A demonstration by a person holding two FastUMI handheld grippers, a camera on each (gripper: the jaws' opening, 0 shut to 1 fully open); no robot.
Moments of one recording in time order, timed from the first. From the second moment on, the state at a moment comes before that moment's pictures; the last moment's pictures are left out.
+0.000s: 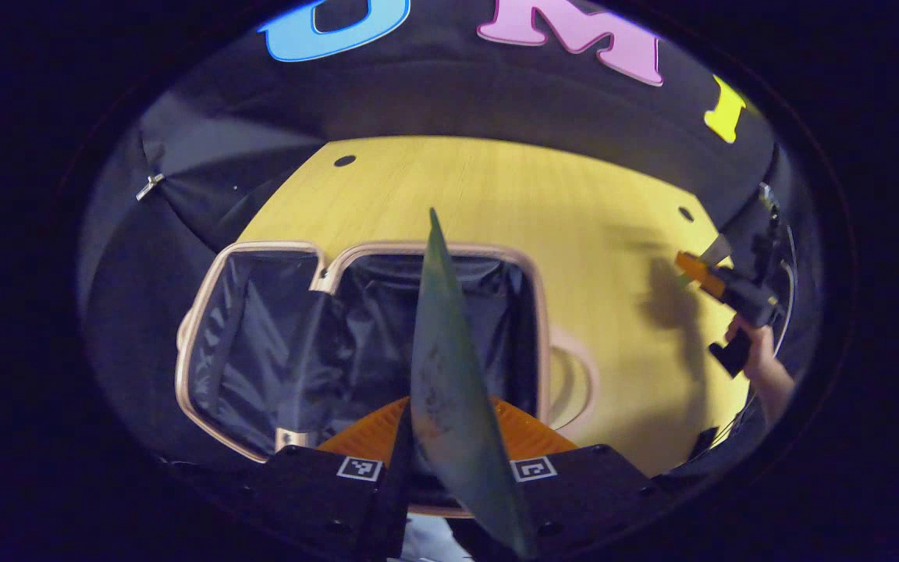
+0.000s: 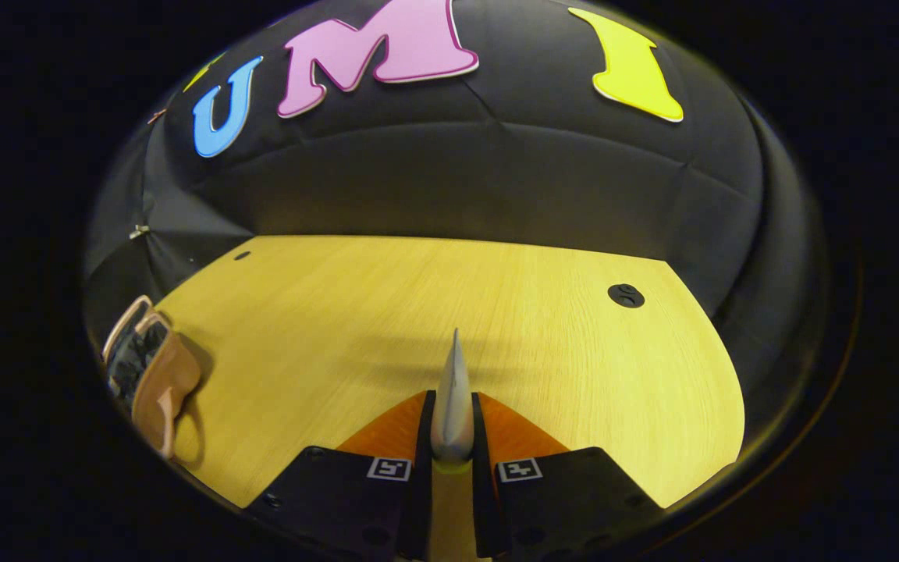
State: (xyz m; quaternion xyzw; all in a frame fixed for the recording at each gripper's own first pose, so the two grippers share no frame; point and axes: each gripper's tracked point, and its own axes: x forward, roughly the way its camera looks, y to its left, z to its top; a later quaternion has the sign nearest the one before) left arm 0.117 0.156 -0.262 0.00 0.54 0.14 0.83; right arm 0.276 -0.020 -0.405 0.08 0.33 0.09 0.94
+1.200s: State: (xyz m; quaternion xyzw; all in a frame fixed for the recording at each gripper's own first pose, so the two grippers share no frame) left arm 0.072 0.305 -0.231 0.00 0.43 0.09 0.90; right arm 0.080 0.324 -0.263 0.11 0.45 0.27 0.85
